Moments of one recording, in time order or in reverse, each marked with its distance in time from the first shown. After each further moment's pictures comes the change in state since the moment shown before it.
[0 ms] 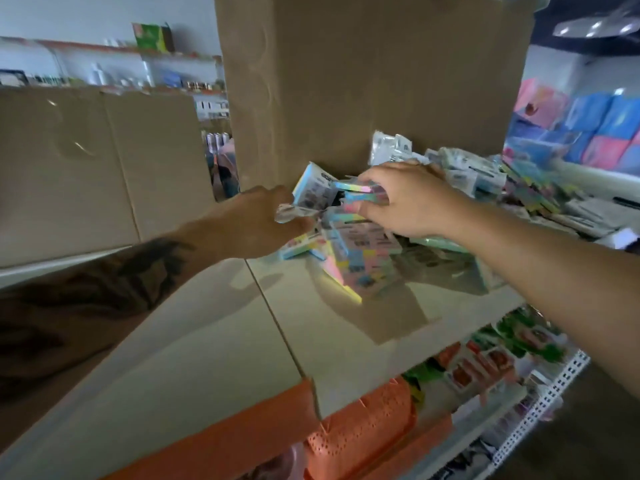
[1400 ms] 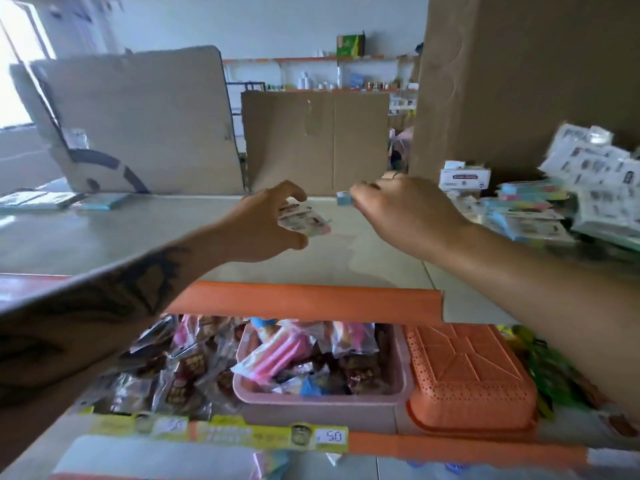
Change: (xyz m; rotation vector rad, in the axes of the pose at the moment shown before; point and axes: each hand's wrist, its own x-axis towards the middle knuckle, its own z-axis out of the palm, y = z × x) left_hand -0.241 -0.057 -0.064 -0.078 0.244 -0.402; right_hand -0.061 -0.191 0.024 -0.019 0.507 -0.826
